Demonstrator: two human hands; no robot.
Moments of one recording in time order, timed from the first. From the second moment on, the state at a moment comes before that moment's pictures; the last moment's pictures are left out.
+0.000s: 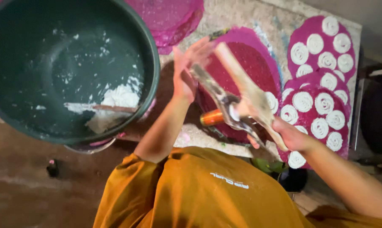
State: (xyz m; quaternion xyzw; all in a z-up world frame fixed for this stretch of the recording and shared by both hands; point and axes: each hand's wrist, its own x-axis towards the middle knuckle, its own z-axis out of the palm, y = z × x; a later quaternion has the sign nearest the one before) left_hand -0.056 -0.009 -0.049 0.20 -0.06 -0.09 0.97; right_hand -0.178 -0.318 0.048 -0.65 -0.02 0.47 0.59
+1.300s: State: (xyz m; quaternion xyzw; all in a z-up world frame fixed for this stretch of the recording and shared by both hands) left_hand -0.085 -0.023 -0.111 0.80 0.00 0.08 0.59; right_hand -0.180 -0.330 0.066 -0.63 -0.03 0.32 0.70
